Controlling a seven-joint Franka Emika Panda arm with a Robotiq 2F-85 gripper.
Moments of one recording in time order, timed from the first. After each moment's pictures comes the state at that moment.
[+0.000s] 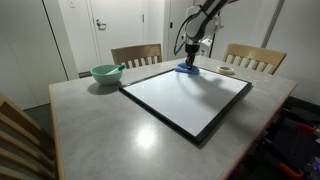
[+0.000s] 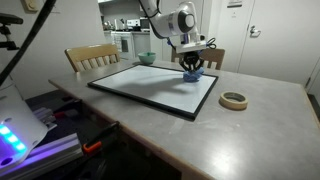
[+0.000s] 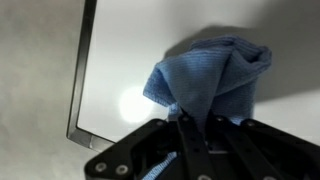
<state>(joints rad) -0.12 0.81 -0.07 -1.61 -0.21 2.51 -0.44</state>
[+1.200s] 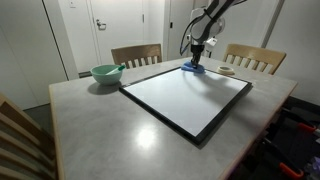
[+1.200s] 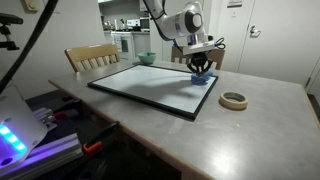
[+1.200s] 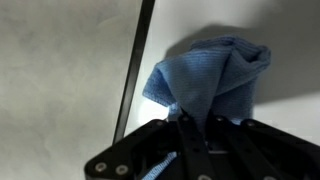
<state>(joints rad) -0.15 0.83 -0.10 -1.59 -0.25 2.52 -0.41</state>
